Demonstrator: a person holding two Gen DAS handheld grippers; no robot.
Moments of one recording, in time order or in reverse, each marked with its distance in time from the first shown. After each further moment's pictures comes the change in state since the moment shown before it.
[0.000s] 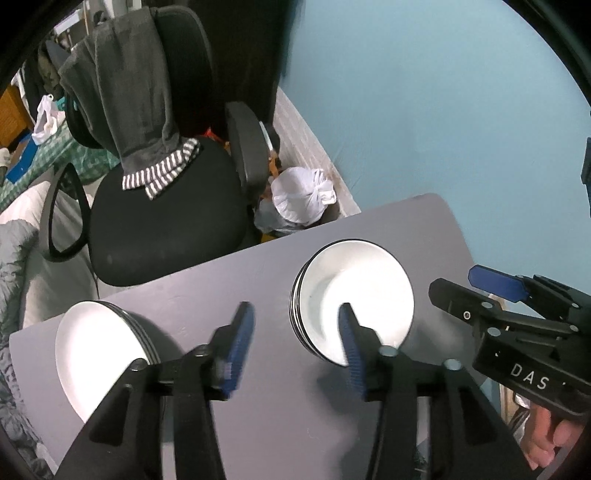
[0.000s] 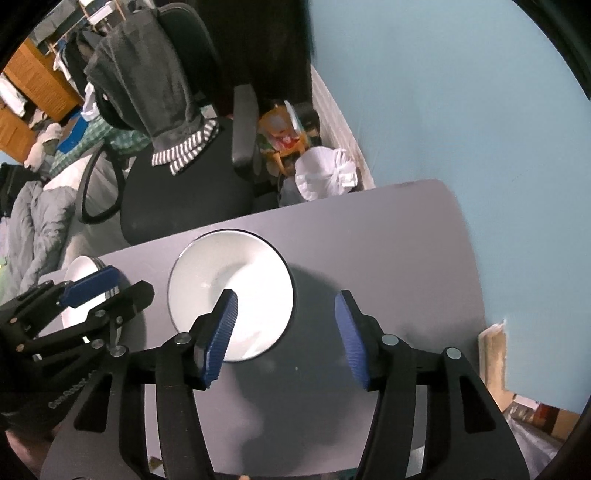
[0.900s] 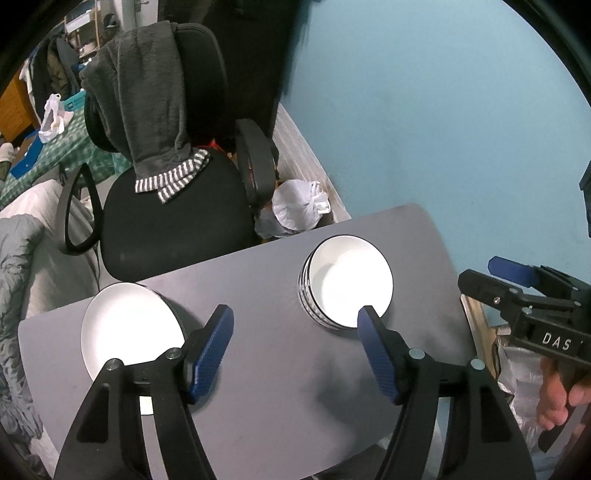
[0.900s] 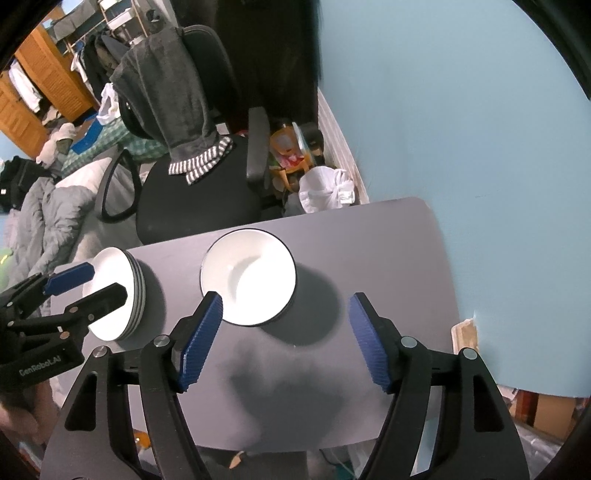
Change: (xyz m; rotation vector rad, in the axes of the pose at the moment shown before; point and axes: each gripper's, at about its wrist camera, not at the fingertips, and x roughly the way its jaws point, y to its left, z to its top) left arm -0.059 0.028 -0.022 -0.021 -0.038 -0.039; right arm -0.059 0.007 -0.014 -0.039 -0.058 0.006
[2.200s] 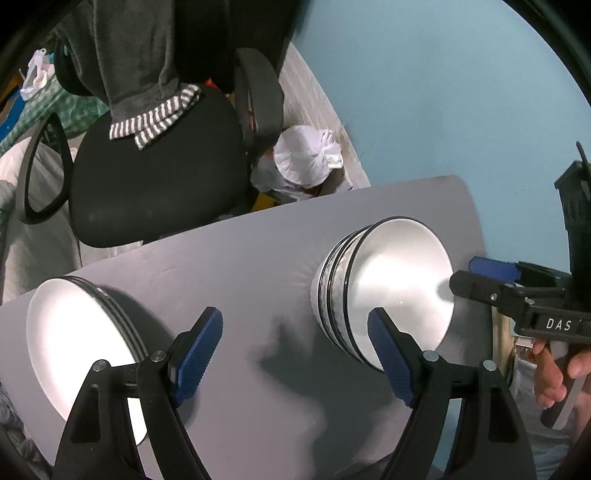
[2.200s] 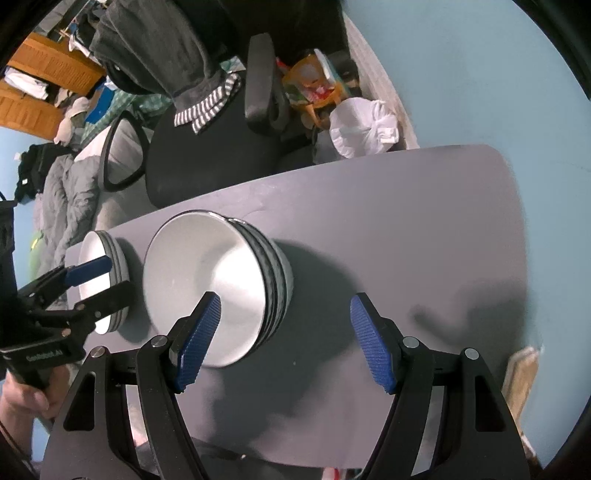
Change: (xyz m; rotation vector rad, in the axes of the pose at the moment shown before) left arm 0.121 0.017 0.015 -0.067 0.230 -0.032; right arm 0.124 -0.050 0.022 0.025 0.273 0.221
